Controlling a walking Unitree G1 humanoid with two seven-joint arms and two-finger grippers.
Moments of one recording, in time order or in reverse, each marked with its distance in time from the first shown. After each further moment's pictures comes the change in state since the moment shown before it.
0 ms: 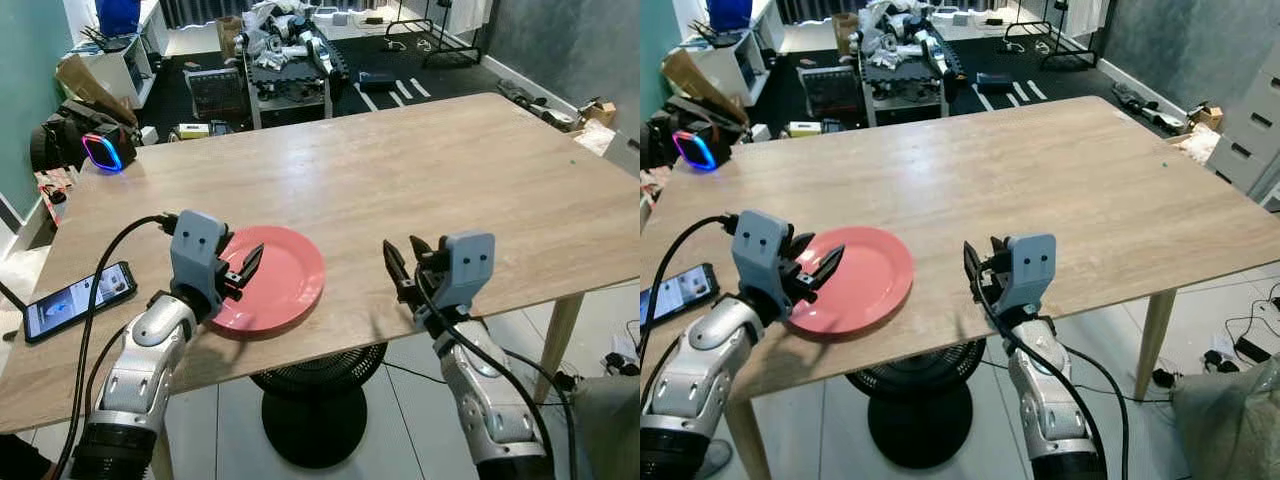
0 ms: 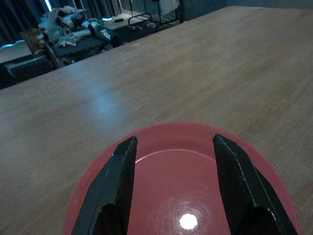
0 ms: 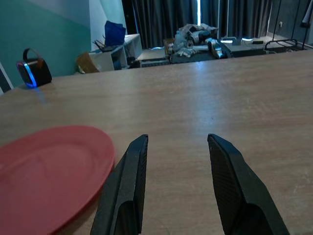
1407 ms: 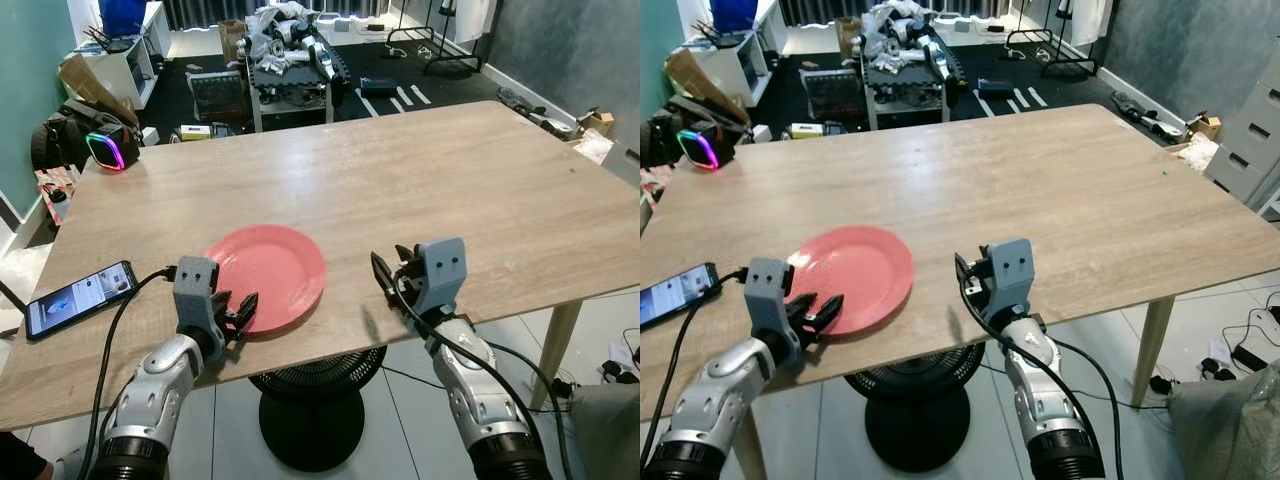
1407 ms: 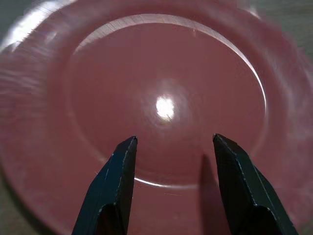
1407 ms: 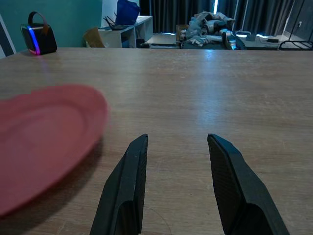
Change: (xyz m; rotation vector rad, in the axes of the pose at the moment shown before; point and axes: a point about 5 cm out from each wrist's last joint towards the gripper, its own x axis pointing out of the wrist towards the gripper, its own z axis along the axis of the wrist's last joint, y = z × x) left arm -0.012 -0.008 -0.074 -0.342 0.308 0.038; right arm 0.012 -0.003 -0.022 -0.085 0.064 0.066
